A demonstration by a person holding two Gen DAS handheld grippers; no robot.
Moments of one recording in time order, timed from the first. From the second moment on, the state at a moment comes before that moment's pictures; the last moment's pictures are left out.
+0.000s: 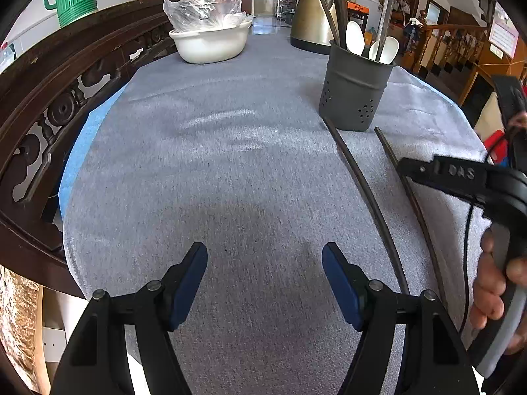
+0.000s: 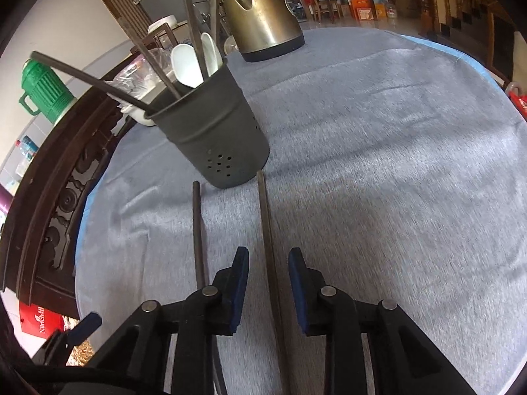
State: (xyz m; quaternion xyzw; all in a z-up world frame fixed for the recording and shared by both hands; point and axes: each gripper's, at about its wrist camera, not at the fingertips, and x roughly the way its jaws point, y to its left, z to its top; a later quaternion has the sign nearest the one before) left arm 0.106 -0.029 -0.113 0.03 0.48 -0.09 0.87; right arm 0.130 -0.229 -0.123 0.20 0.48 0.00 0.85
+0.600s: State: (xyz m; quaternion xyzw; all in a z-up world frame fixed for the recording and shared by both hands) left arm 0.102 -0.038 -0.113 0.05 0.48 -0.09 0.87; right arm 0.157 -0.235 -0.131 0.17 0.49 -0.03 0.85
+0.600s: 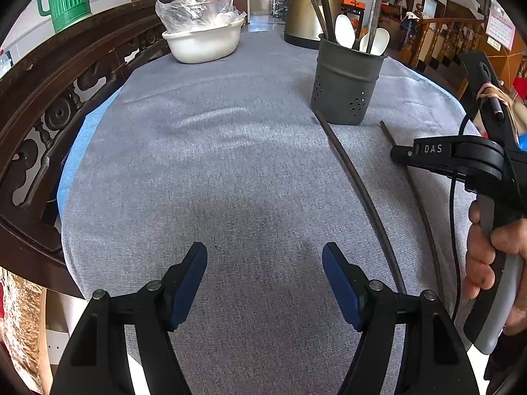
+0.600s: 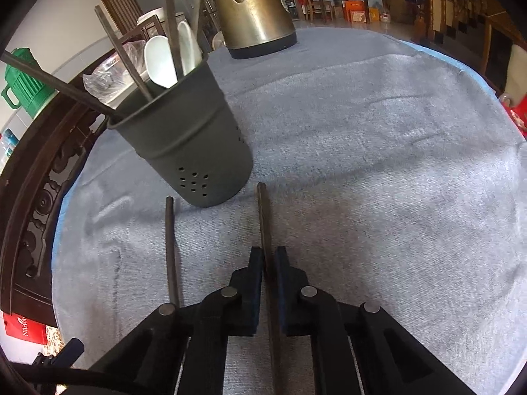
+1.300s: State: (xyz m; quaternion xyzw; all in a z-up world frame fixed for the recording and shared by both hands) left arm 0.105 -0.055 -0.097 0.08 0.48 -0.09 0.87; right arm 0.150 -0.276 -0.140 0.22 0.50 -0.02 0.84
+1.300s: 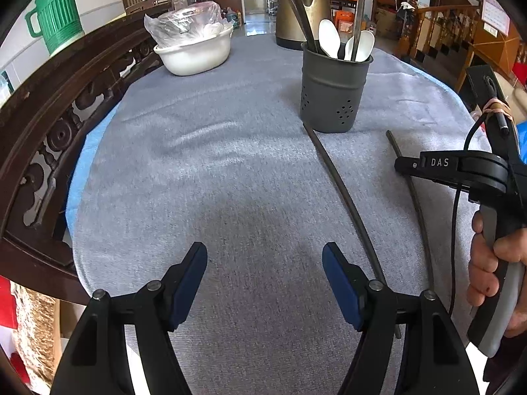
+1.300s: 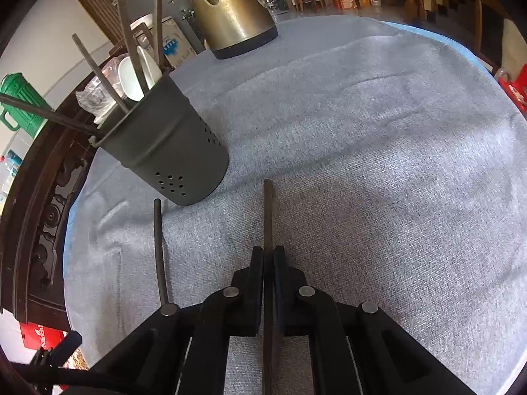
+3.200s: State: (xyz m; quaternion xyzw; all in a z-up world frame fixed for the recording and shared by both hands) left arm 0.217 -0.101 -0.135 0.02 0.54 -0.17 0.83; right arm 0.188 -0.295 -0.140 0.21 0.56 0.02 0.80
